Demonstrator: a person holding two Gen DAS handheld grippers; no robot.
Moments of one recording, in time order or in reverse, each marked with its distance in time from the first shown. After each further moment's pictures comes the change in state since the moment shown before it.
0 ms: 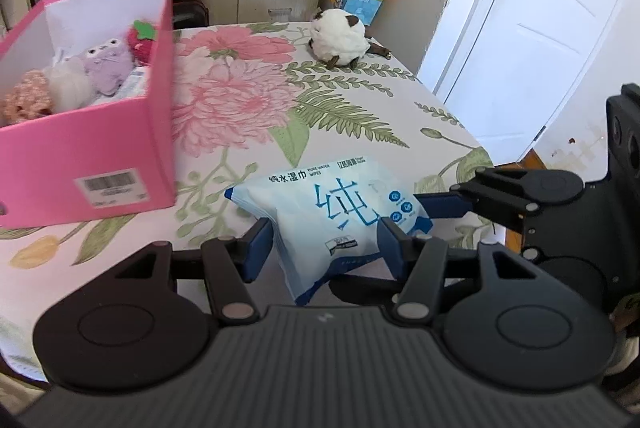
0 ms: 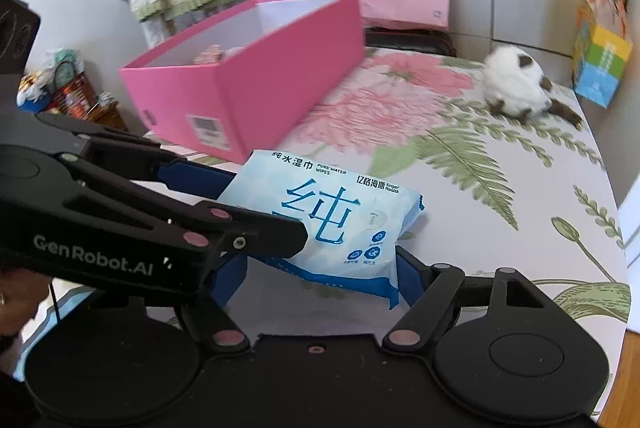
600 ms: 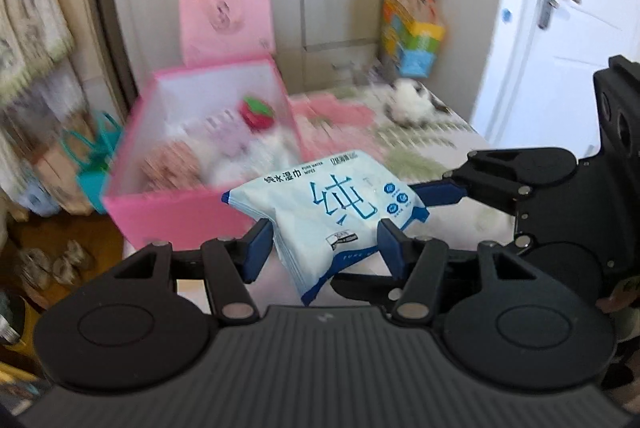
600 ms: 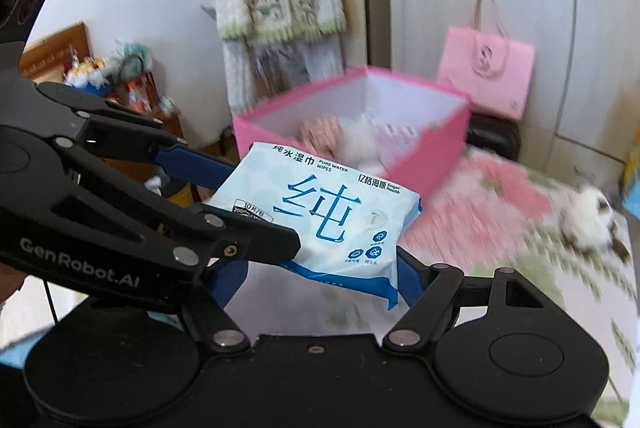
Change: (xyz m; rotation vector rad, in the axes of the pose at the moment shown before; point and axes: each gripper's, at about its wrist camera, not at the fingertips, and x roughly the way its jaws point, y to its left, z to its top) left arm -0.116 0.041 0.017 0.065 -0.152 0.219; right arm -0.018 0.091 0.059 -0.204 -0.133 0.108
